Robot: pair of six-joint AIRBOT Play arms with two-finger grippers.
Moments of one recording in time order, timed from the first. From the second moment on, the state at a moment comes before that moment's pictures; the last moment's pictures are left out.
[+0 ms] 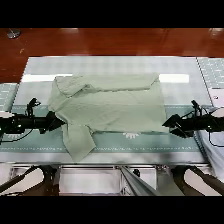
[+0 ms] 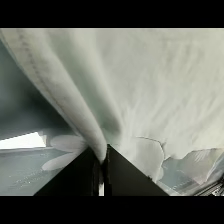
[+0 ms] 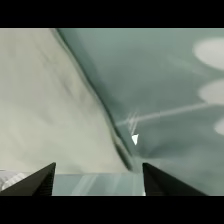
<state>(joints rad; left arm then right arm) 0.41 -1.20 0.50 0.73 -1.11 -1.12 -0.35 -1.12 0.54 -1.00 1.13 1.46</state>
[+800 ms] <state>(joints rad) 0.42 -0.97 1.04 0.45 -1.11 -1.16 -0.20 -1.24 1.50 -0.89 1.32 1.40</state>
